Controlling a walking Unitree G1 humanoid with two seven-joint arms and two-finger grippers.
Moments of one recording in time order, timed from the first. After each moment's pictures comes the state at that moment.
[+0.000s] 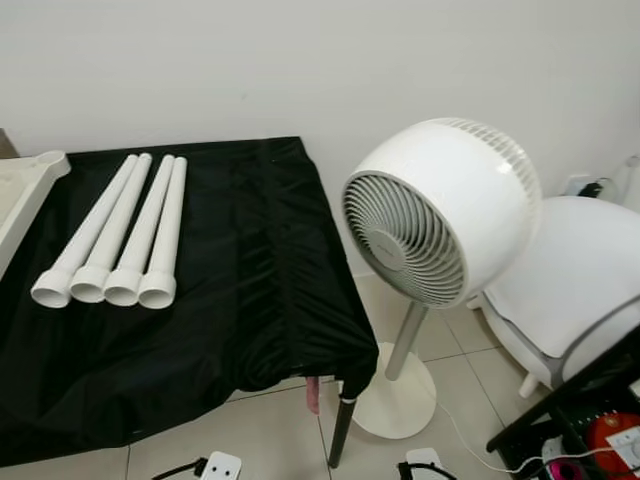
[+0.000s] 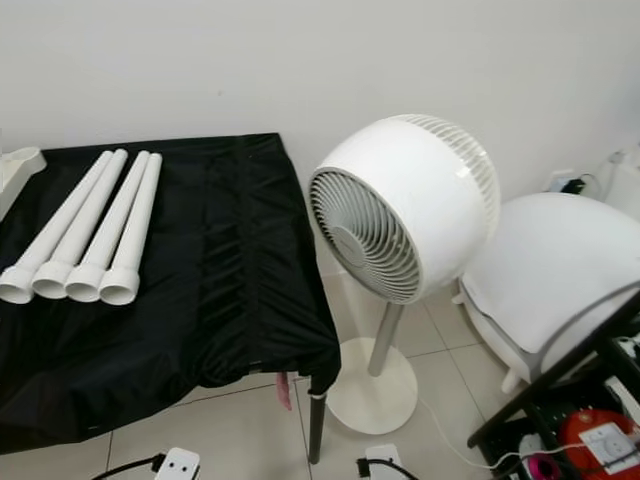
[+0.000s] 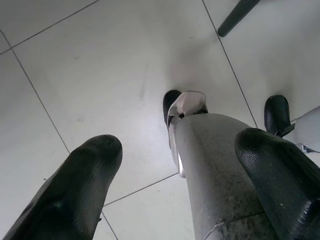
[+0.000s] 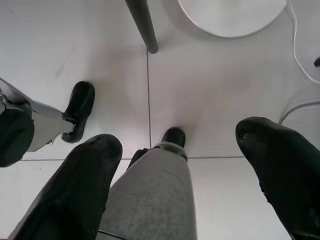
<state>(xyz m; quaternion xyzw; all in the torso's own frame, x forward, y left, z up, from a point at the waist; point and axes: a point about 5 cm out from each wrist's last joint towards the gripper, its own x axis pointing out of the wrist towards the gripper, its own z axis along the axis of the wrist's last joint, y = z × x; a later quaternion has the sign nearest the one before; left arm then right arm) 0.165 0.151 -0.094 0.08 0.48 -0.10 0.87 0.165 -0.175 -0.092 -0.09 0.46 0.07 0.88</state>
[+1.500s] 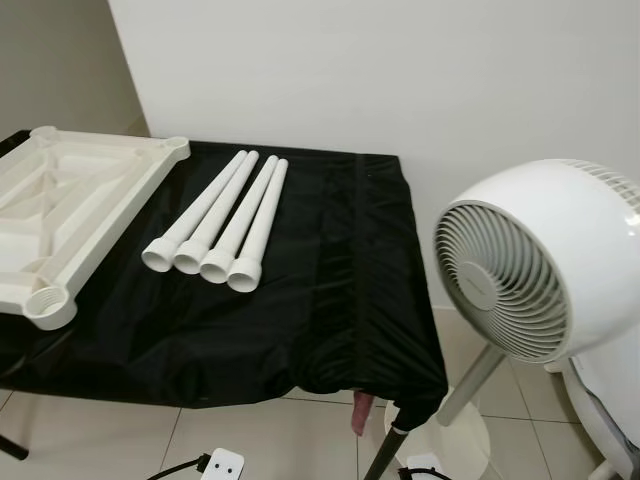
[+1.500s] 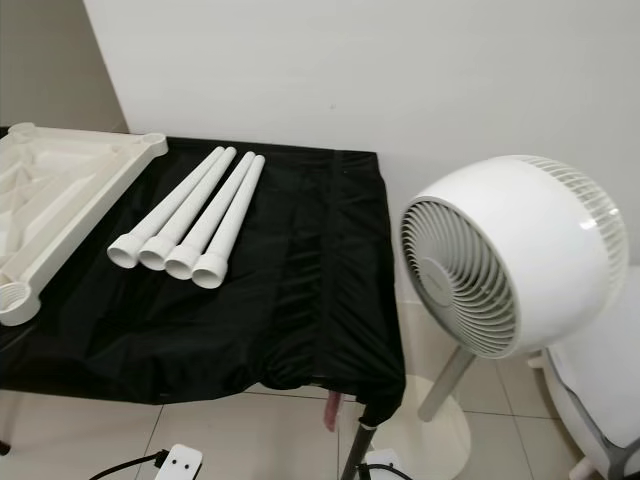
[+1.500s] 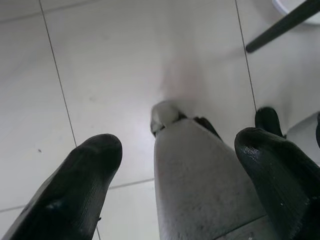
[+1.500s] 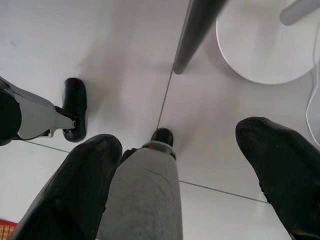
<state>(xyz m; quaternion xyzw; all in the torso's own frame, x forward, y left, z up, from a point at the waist) 0.173 0.153 -0.091 0.09 0.47 -0.13 0.87 0.164 -0.172 -0.093 -0.08 0.46 0.07 0.88</state>
